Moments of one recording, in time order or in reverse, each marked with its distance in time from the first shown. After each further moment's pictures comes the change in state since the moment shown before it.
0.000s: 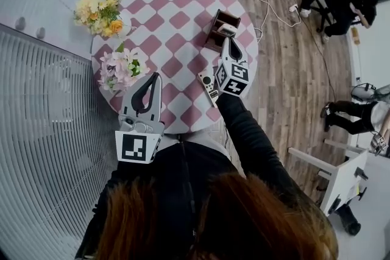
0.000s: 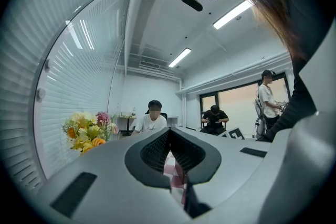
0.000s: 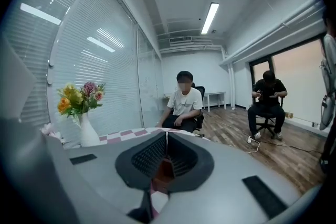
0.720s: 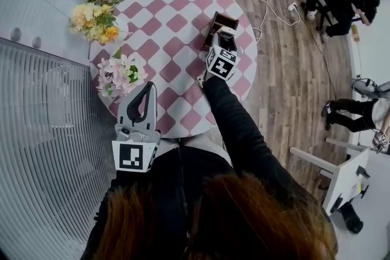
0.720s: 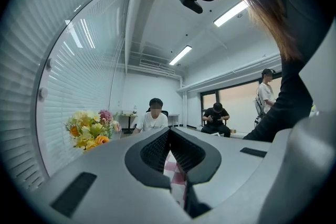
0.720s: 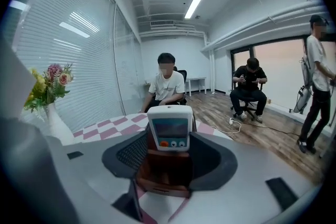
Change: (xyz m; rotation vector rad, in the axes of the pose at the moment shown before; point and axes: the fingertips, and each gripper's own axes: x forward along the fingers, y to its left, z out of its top) left arm -0.004 0.006 -0.007 0.005 0.021 0.001; right arm 0.061 -0.024 -0.050 0.103 0.160 -0.213
